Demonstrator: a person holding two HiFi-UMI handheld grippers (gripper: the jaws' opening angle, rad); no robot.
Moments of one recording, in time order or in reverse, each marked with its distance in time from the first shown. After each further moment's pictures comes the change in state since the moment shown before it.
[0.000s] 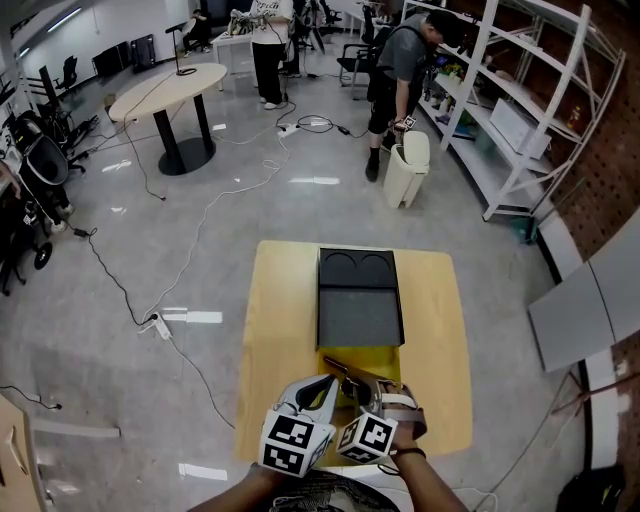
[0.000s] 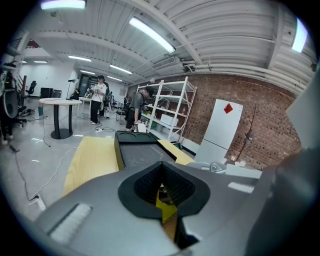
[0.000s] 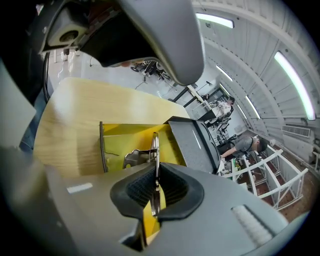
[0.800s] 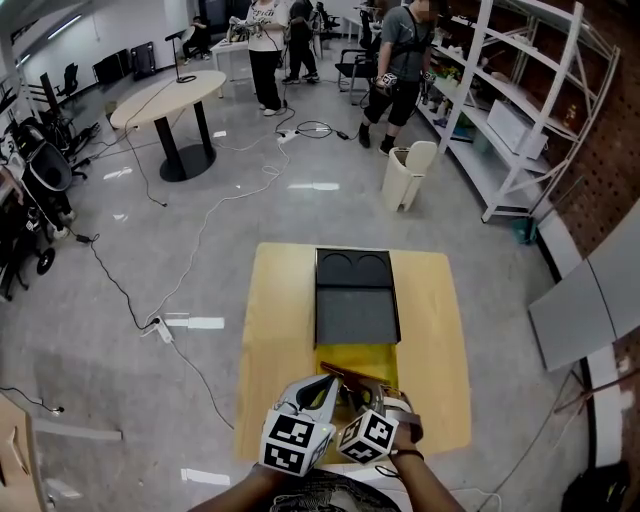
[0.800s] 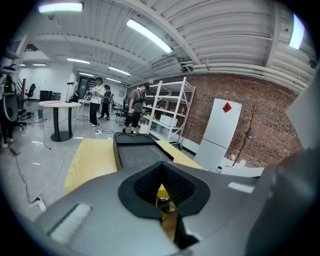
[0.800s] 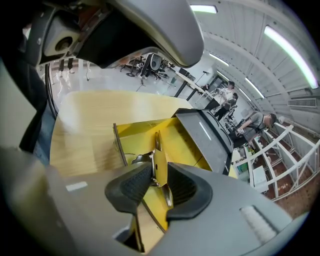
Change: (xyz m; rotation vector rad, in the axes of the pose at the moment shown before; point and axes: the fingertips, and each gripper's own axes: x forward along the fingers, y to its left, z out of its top) left arm -0.014 -0.054 -0.001 0.024 -0.011 0.009; right arm -0.043 0.030 -0.037 0.154 0.011 0.138
